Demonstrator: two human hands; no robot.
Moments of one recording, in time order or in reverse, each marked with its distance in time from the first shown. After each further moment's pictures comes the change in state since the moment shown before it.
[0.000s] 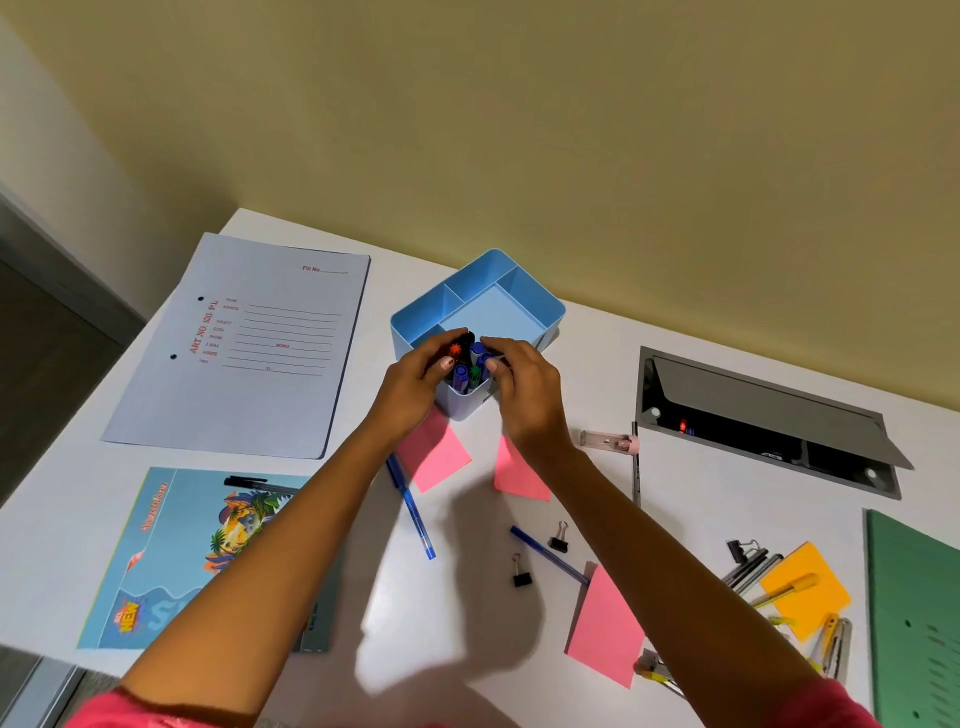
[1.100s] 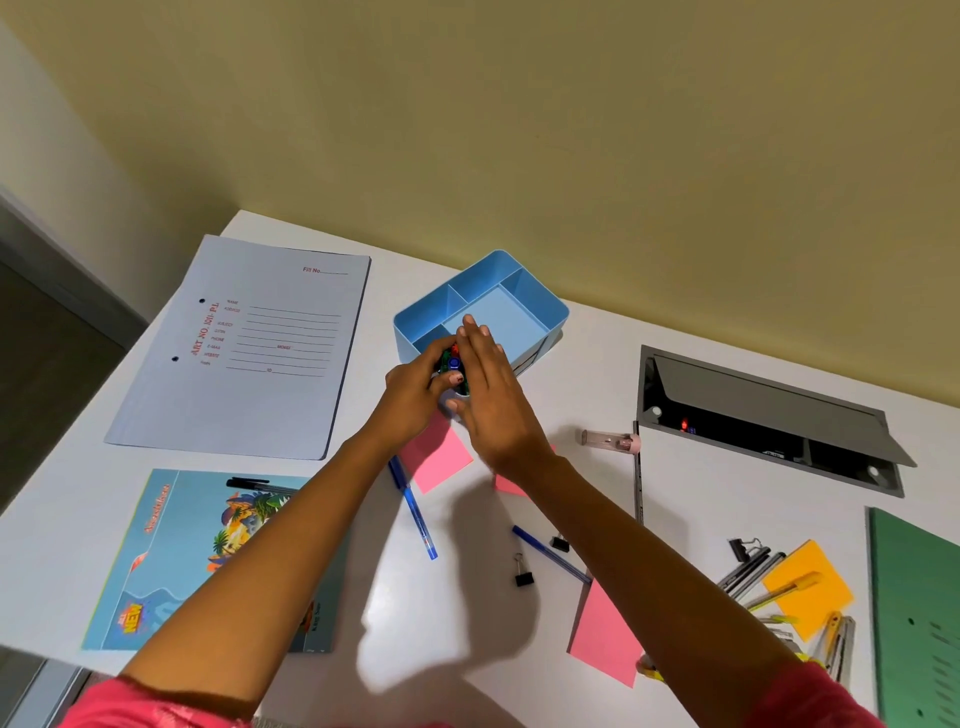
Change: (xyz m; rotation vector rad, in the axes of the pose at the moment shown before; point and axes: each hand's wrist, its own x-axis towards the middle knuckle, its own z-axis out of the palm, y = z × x) left_hand -0.002 -0.011 0.002 0.160 -0.040 -0.018; right_hand -0.005 0.006 0.026 -0.344 -0.244 -0.243
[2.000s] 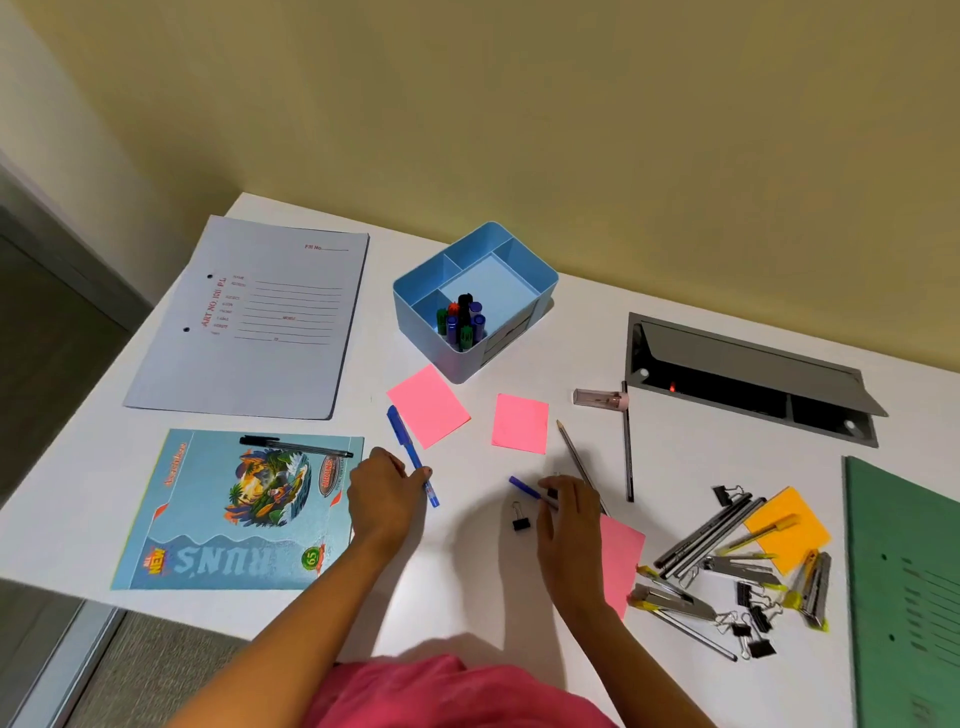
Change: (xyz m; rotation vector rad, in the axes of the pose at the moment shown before) left_hand -0.136 -0.047 0.051 0.159 0.357 -0.579; right_hand -0.209 0.008 0.033 0.177 0.298 0.508
